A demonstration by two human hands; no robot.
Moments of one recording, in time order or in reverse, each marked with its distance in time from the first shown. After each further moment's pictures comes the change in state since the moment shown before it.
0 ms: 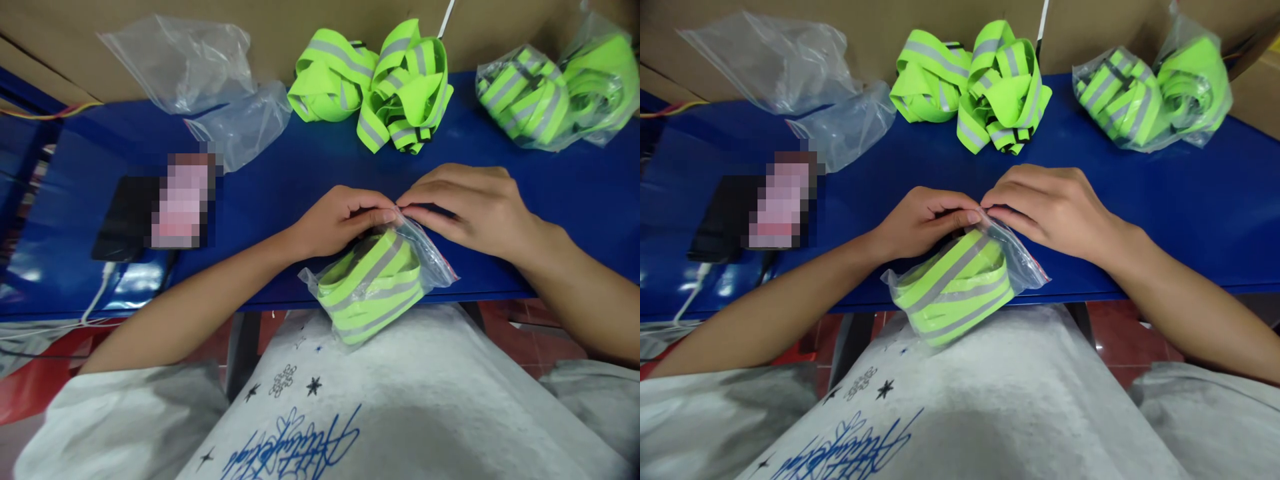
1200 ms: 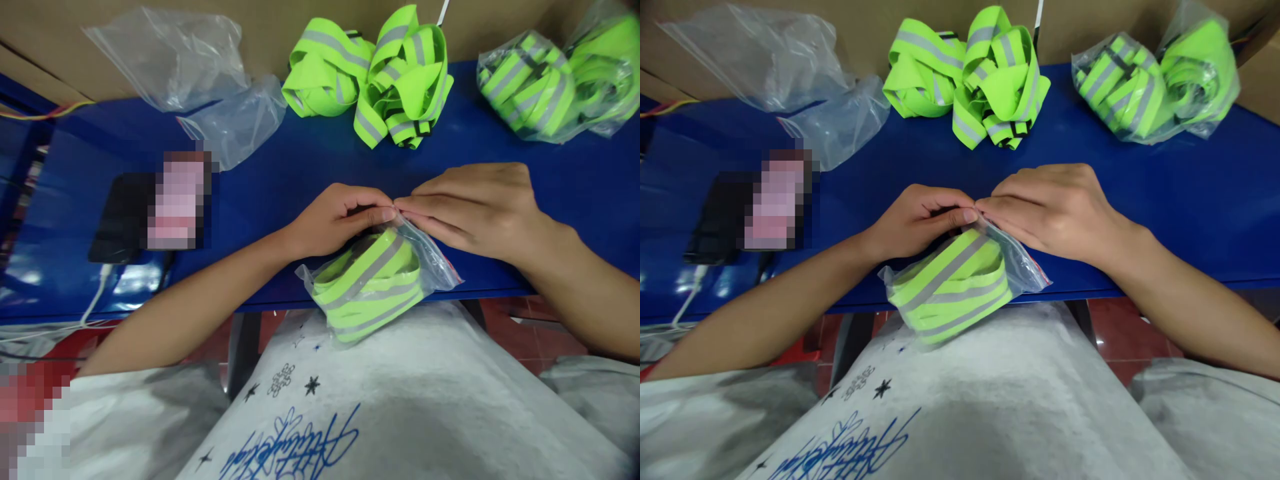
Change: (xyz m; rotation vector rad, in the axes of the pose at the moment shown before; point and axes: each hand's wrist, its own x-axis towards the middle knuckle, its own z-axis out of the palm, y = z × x) left_hand 0.001 -0.002 0.001 -0.037 -0.017 0.030; right_hand -0.001 -0.006 0.002 -0.231 0.145 -0.225
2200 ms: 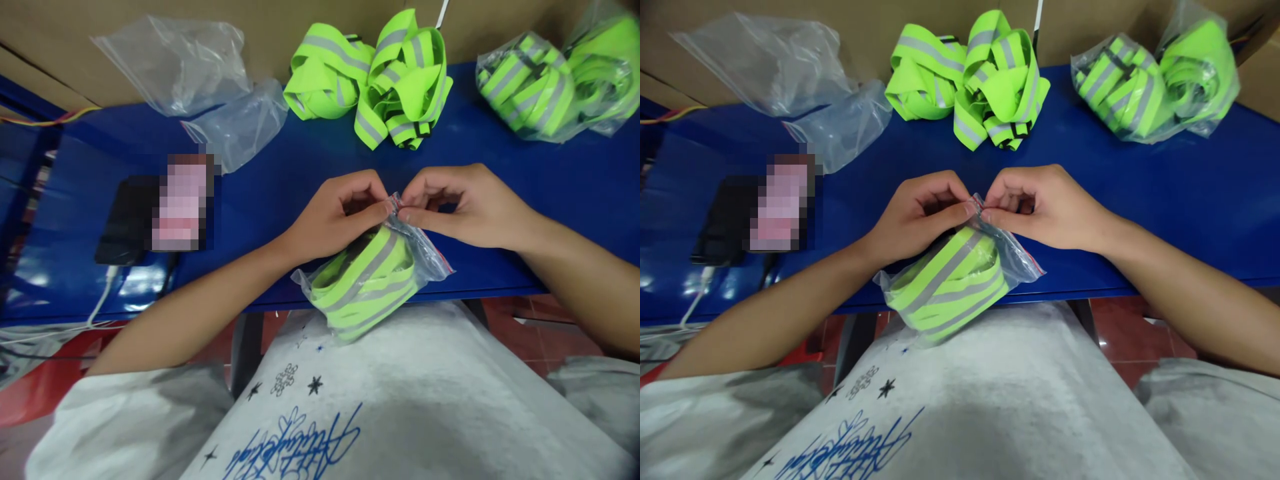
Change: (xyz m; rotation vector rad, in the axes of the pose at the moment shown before) left_hand -0.002 0.008 0.006 -0.040 0.189 -0.041; right_hand 0.006 0.006 0.015 0.769 -0.078 0.400
